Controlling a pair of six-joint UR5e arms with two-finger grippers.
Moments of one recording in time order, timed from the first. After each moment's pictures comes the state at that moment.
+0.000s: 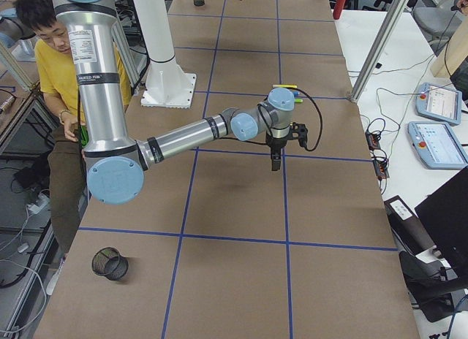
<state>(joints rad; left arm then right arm) -0.95 -1.20 -2.45 -0.89 -1.90 0.20 1.13 -1.45 1.79 -1.48 2.21 0.58</state>
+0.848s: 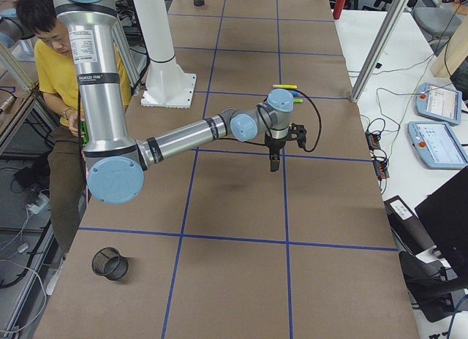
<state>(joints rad) -0.96 -0.84 -2.42 -0.90 -1.67 0.34 1.12 -1.45 1.79 -1.48 2.21 0.58</state>
